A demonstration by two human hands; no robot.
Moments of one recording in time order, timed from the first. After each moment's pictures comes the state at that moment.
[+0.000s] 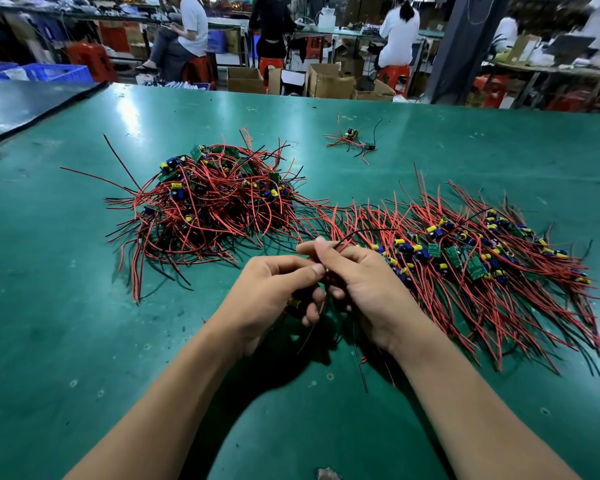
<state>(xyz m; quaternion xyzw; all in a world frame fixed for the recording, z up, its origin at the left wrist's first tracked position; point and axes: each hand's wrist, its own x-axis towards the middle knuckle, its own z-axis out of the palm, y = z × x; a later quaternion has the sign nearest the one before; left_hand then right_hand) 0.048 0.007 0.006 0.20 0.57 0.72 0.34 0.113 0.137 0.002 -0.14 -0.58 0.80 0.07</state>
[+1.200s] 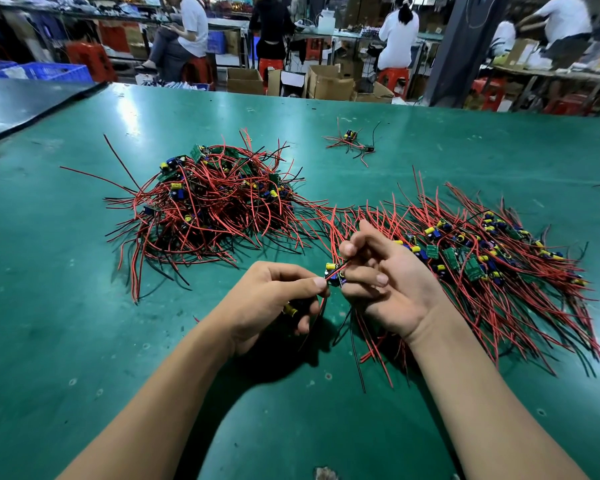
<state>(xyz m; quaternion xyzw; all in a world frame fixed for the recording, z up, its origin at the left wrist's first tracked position) 0.043 0.001 0.002 0.23 0.59 0.66 0.39 0.119 0.169 0.018 -0.15 -0.35 0.93 0.03</state>
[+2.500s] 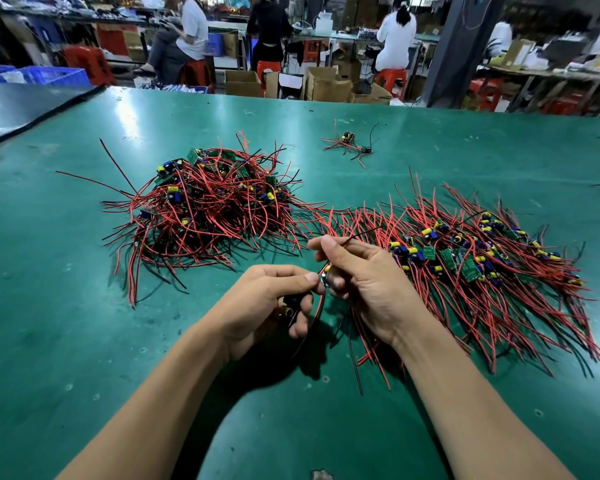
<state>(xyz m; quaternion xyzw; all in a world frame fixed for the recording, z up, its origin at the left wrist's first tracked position) 0.043 0.002 0.005 0.21 0.55 0.69 0.42 0.110 0.153 -0.001 -0.12 -0.59 0.79 0.15</state>
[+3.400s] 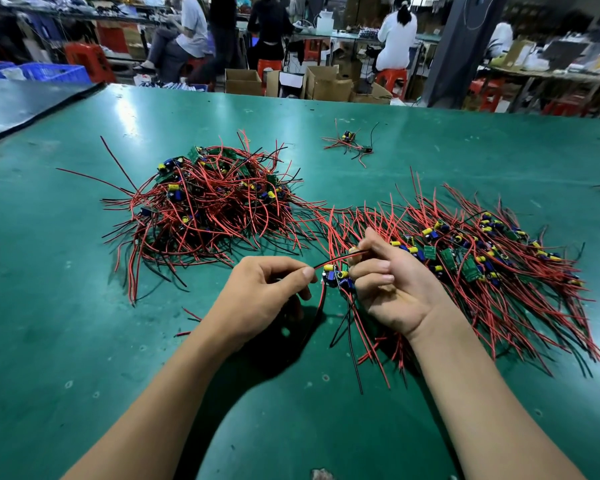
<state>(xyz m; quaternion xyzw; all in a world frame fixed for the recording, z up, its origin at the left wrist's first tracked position) 0.035 -0.002 -0.007 0.30 0.71 0.61 0.20 0.121 0.177 0.020 -0.22 -0.23 0.95 0.01</state>
